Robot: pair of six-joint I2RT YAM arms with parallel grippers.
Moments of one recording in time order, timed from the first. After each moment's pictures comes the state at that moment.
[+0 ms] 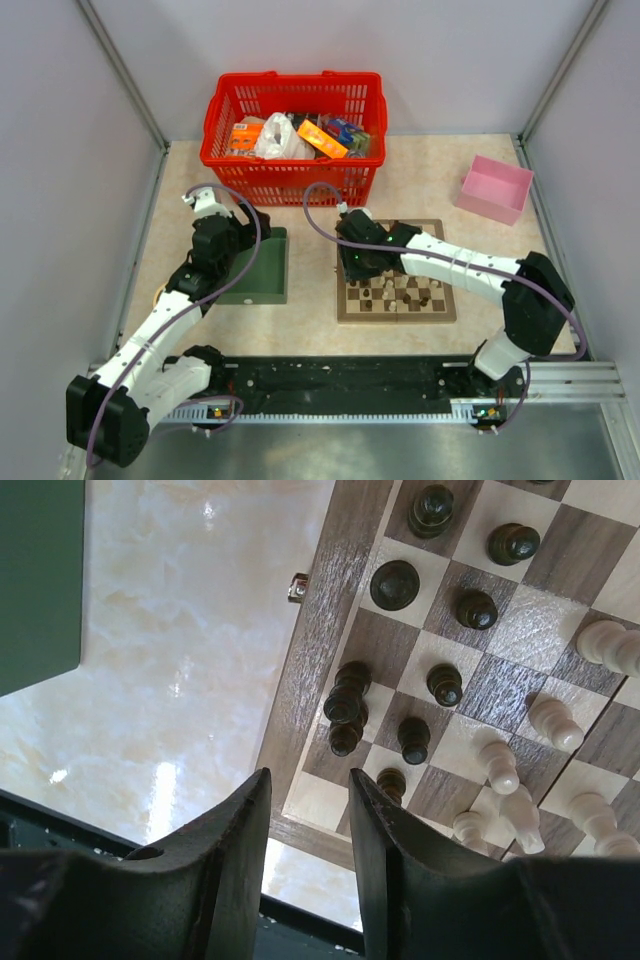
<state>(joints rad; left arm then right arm) -0.34 0.92 0.64 -0.05 -0.25 -0.59 0.90 1.58 1.17 -0.63 0.13 0.60</state>
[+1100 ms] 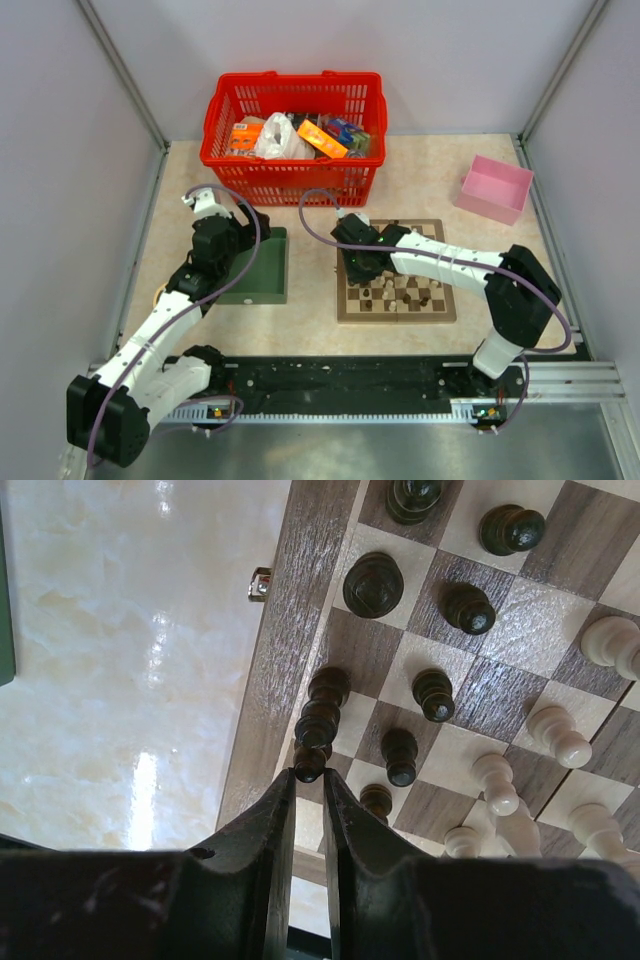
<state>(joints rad) -0.34 0.92 0.63 -0.05 -0.24 -0.60 0.90 1.66 1.17 -0.63 0.16 0.60</state>
